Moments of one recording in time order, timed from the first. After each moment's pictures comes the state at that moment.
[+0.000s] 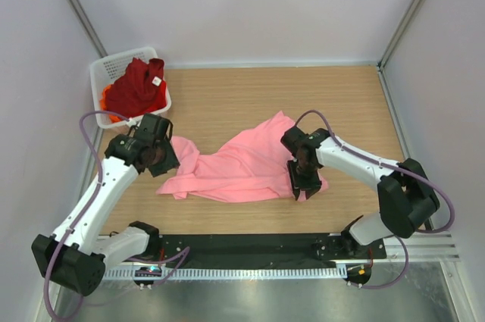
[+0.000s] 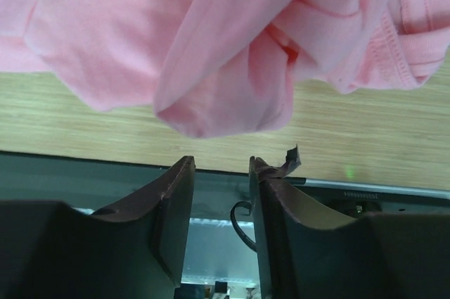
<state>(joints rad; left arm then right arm) -0.35 1.08 1.05 -1.09 -0.18 -0.75 0.62 1.46 0.95 -1.04 -0.04 0.52</state>
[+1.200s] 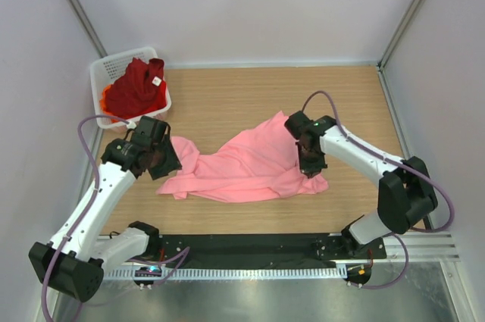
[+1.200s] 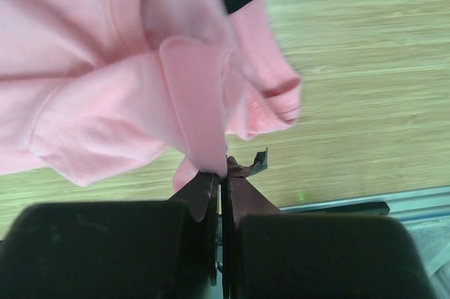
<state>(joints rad) -0.35 1.02 1.02 -1.09 -0.12 -0.76 0.58 1.52 1.07 -1.04 0.22 0.54</state>
